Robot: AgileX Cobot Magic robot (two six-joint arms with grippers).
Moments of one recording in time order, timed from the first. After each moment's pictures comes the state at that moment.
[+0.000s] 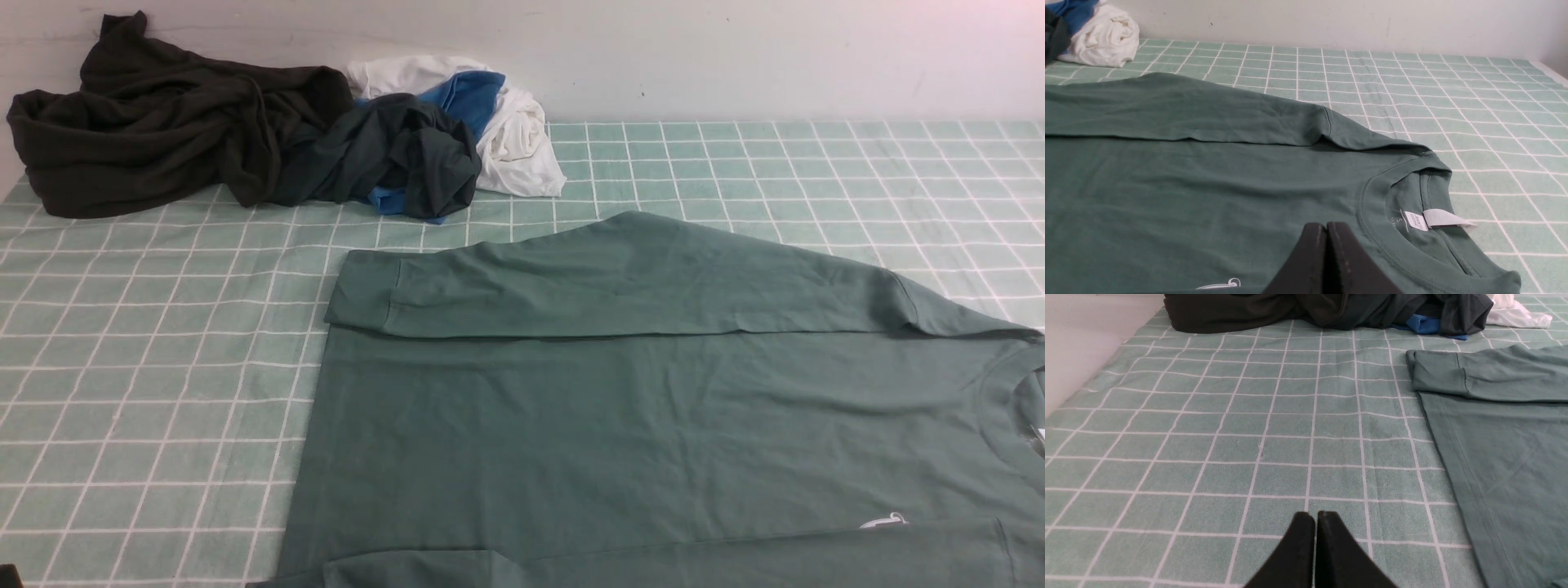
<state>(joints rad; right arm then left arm) -0.04 -0.01 0.02 -0.11 0.36 0.08 0.07 -0.01 0.02 -0.02 0.34 -0.01</state>
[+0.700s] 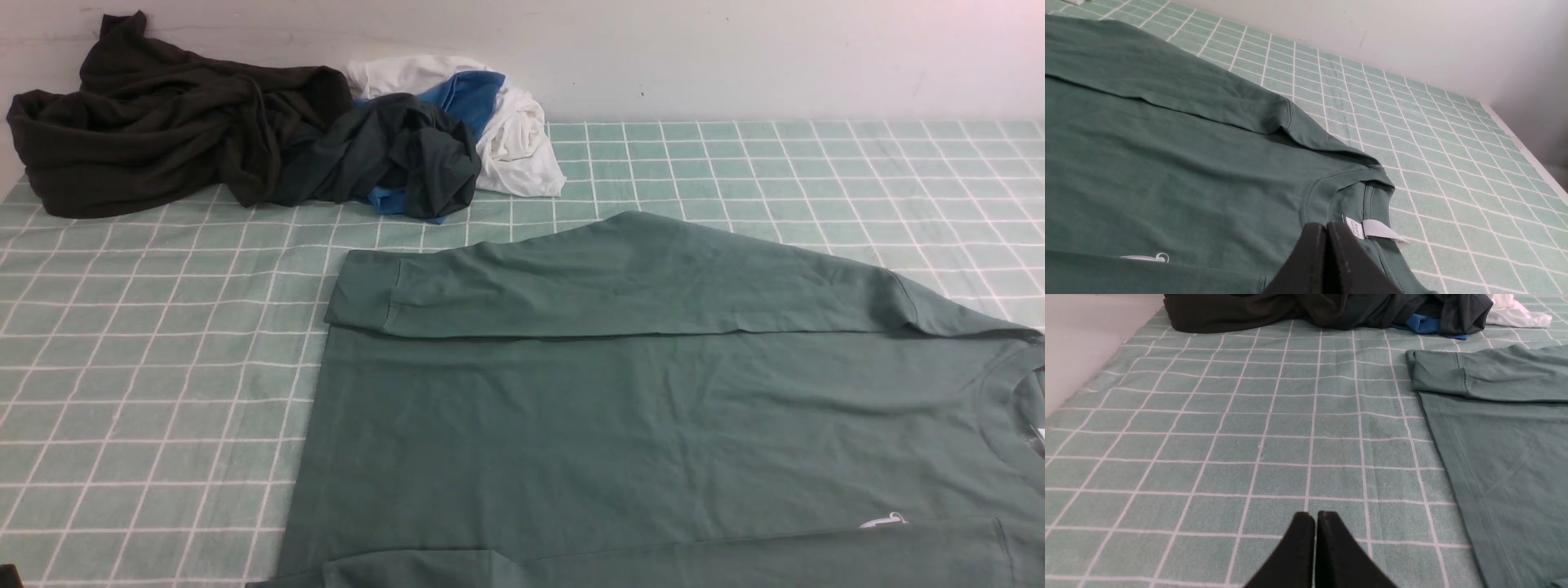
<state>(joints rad) -0.04 -0.01 0.02 -0.32 0.36 0.05 0.07 -0.01 0.02 -0.02 0.34 -0.01</state>
